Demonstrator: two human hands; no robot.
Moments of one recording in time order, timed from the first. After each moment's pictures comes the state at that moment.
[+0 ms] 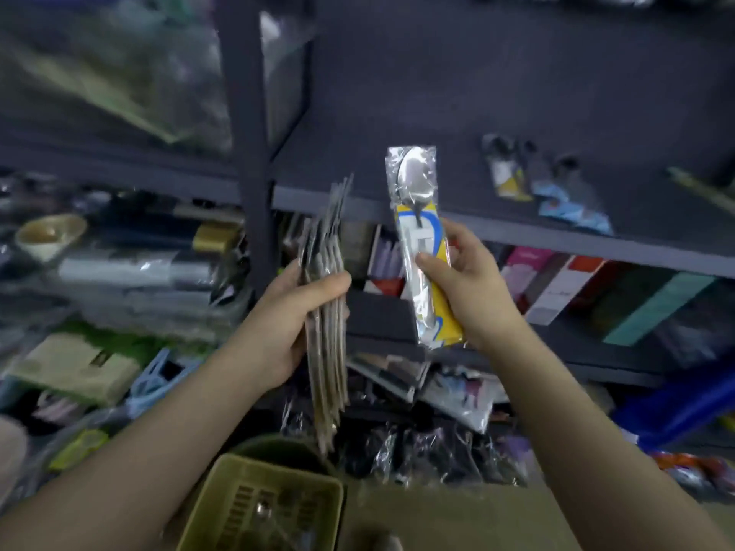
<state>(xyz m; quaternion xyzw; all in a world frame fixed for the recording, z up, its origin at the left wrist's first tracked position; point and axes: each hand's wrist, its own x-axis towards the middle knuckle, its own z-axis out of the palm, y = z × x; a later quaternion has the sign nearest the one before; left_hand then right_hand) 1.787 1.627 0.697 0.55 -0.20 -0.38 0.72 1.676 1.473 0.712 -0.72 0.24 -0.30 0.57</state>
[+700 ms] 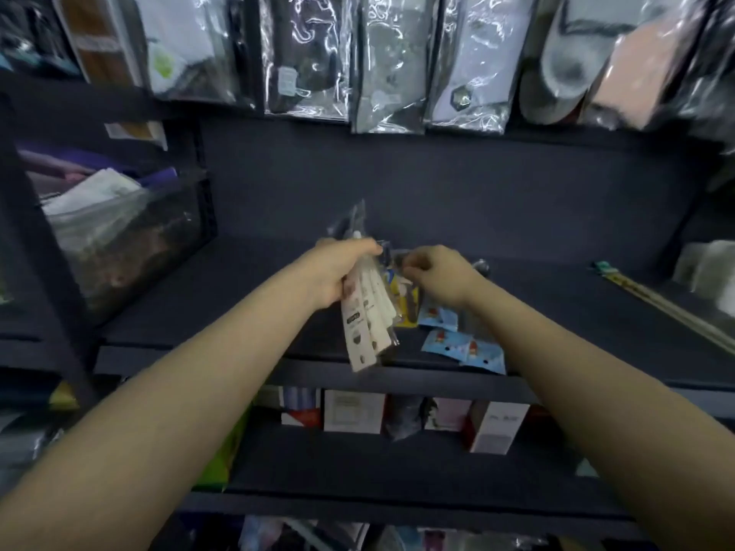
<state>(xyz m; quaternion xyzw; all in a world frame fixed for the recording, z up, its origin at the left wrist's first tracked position) 1.809 1.317 0.804 0.64 -0.22 -0.35 0.64 1.691 1.207 0.803 -0.93 0.28 -0.15 0.20</state>
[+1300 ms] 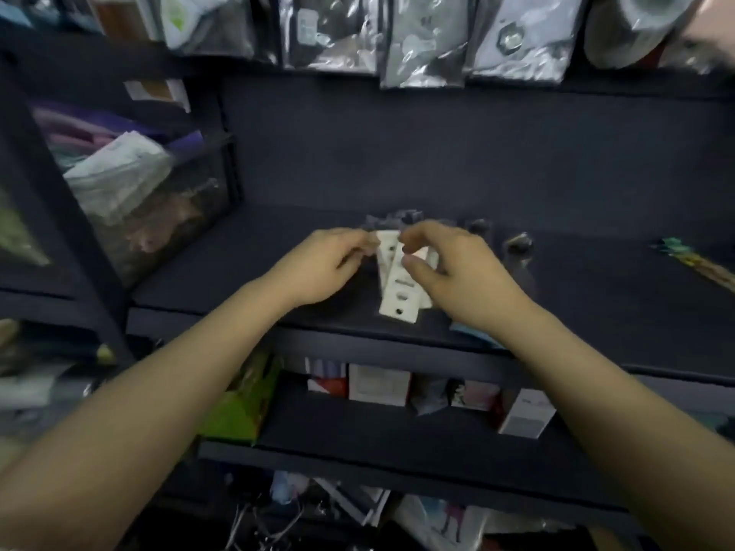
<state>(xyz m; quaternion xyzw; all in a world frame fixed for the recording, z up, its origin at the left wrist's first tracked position) 1.829 1.371 0.775 0.76 -0.58 0.04 0.28 1.668 1.263 0.798 -0.95 0.12 -0.25 0.17</state>
